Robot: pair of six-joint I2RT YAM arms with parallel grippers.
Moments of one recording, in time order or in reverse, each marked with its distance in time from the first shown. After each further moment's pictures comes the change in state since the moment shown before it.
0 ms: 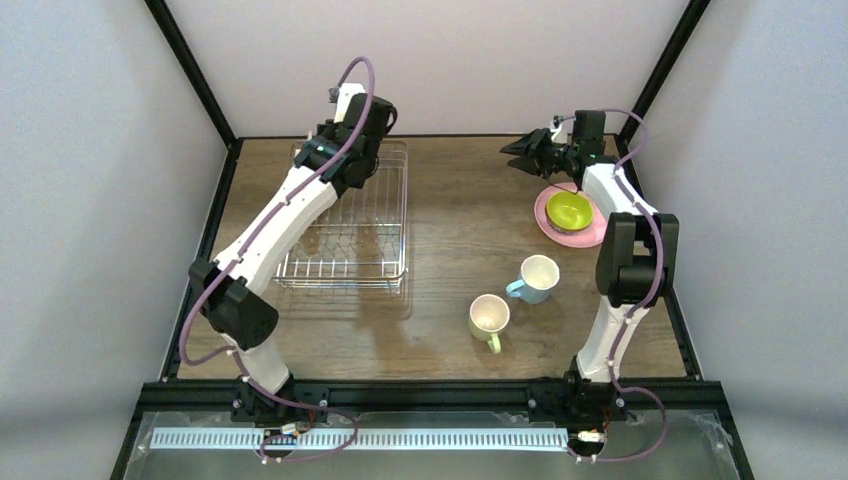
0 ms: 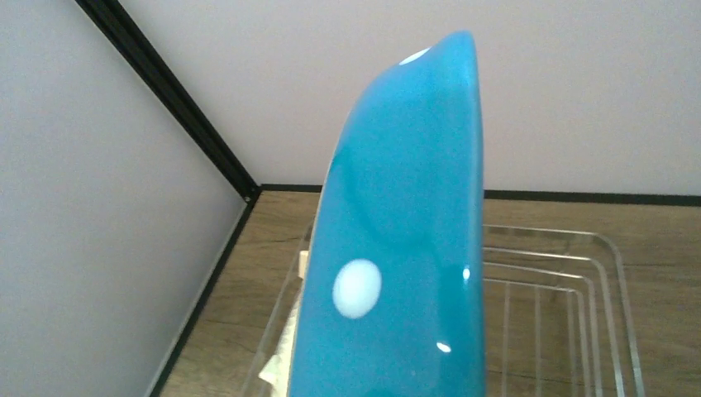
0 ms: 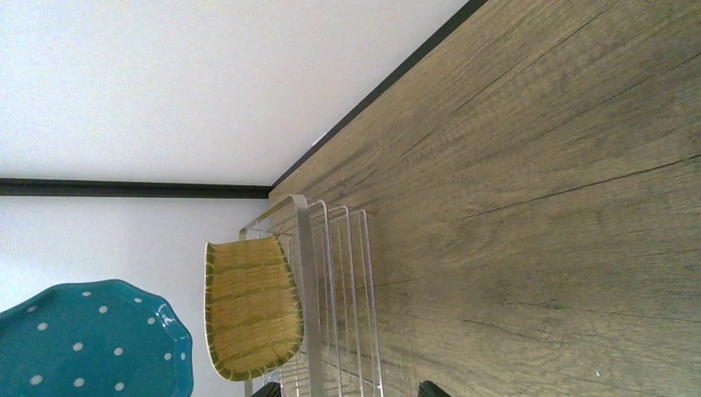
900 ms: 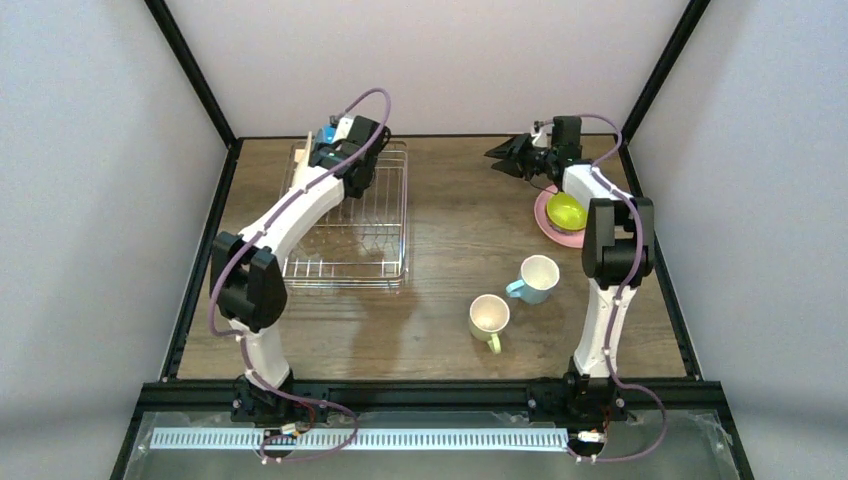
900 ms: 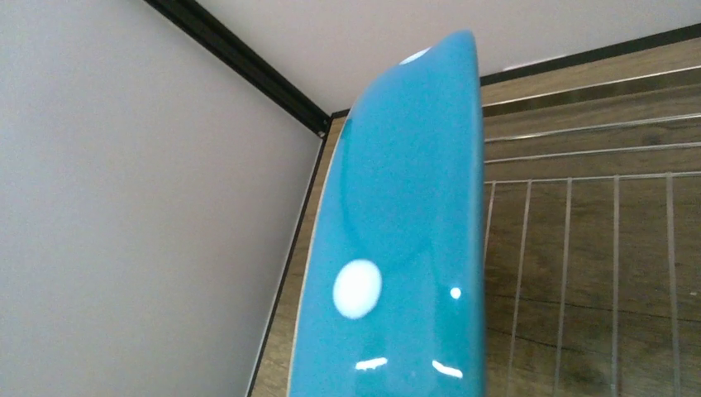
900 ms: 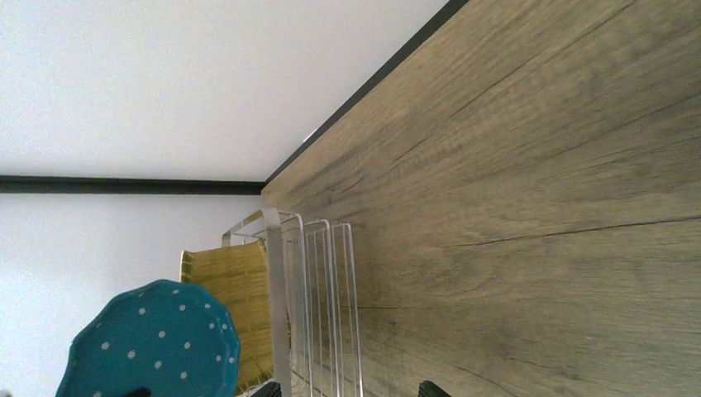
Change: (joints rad) left arm 0.093 0.112 -0.192 0.073 -0.113 0.183; right arm 0.048 0.175 0.049 0.147 0.000 0.042
